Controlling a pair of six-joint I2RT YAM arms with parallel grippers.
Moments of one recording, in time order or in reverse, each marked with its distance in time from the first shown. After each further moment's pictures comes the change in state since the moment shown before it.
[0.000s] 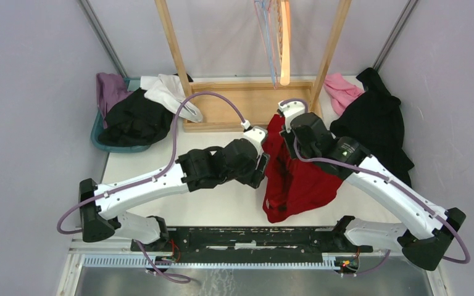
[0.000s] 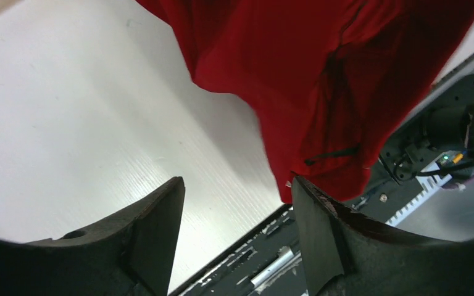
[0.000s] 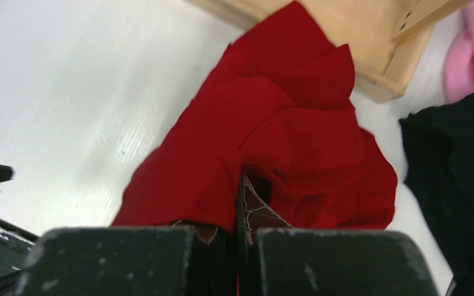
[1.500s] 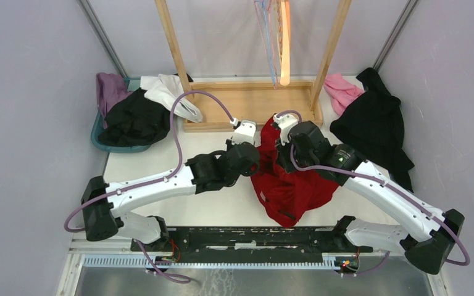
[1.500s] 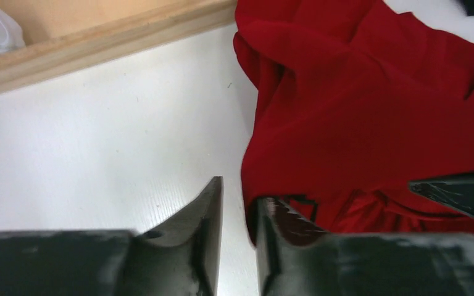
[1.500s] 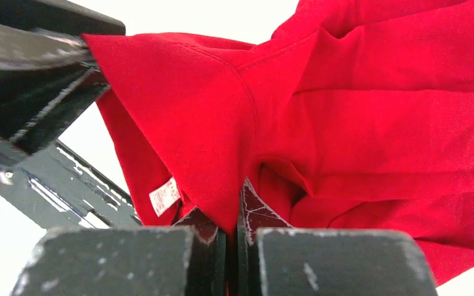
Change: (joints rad) left arm 0.007 0.038 -0.166 0.238 -0.377 -0.058; right arm -0.004 -0.034 -0.169 0.045 -0.291 0.080
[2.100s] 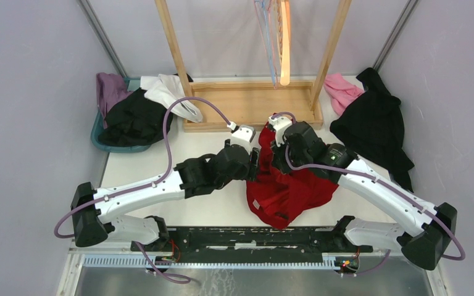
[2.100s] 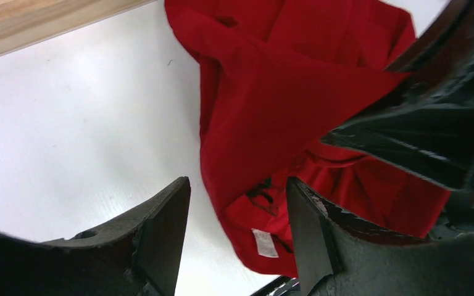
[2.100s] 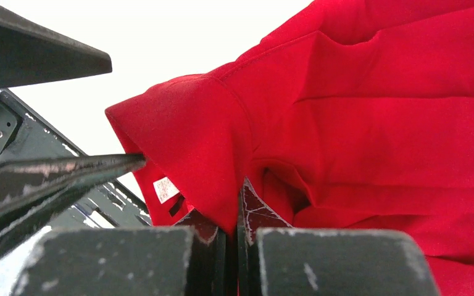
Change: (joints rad) left arm 0.002 -0.121 -0.084 0.049 0.205 0.001; right arm 0.001 0.038 -0.037 0.051 -0.055 0.004
